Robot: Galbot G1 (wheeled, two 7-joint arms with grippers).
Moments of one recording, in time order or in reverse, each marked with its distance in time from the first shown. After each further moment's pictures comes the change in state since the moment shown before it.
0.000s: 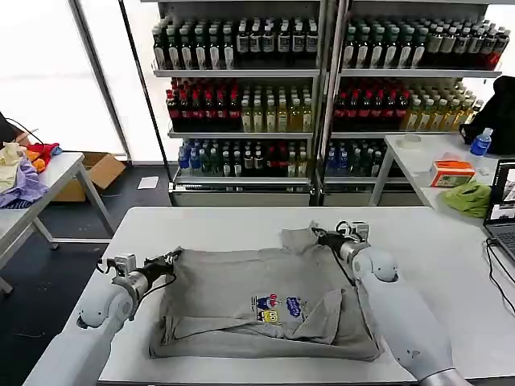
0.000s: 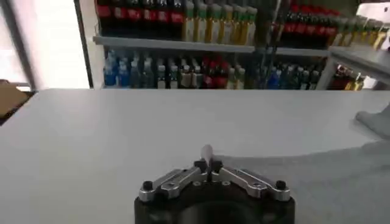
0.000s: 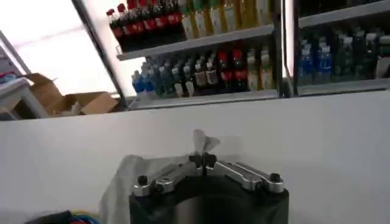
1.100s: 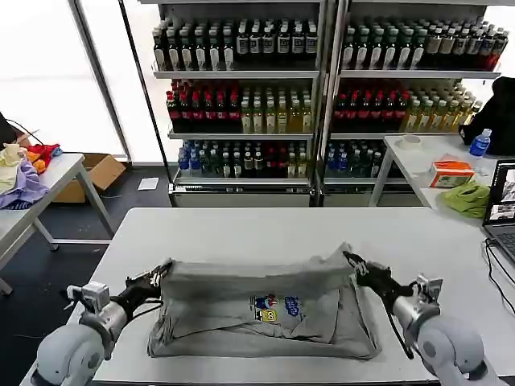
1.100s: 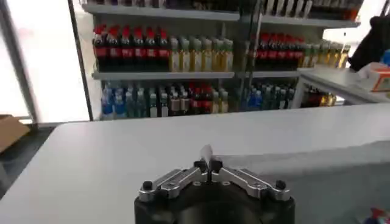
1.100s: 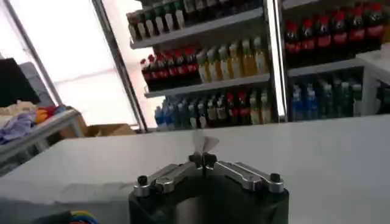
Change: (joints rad) left arm 0.401 0.063 -0.225 -0.466 -0.018 0.008 -0.055; right arm -0.709 -0.181 0.379 0.760 0.089 0.009 0.027
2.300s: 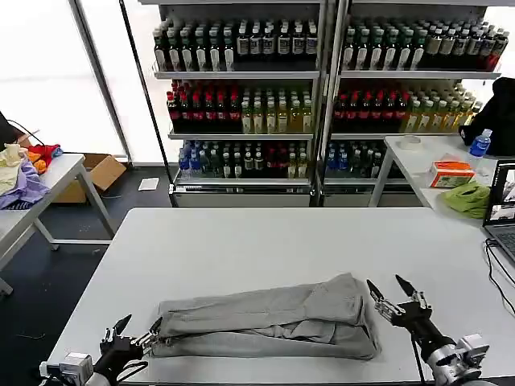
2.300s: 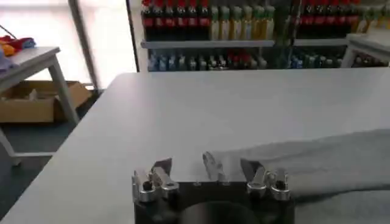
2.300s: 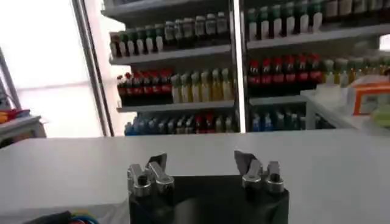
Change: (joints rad) left arm 0.432 -0.193 -0.155 -0.226 0.183 -0.028 -0.104; right arm -0.323 0.072 0.205 0.026 -0.158 0.406 -0.085
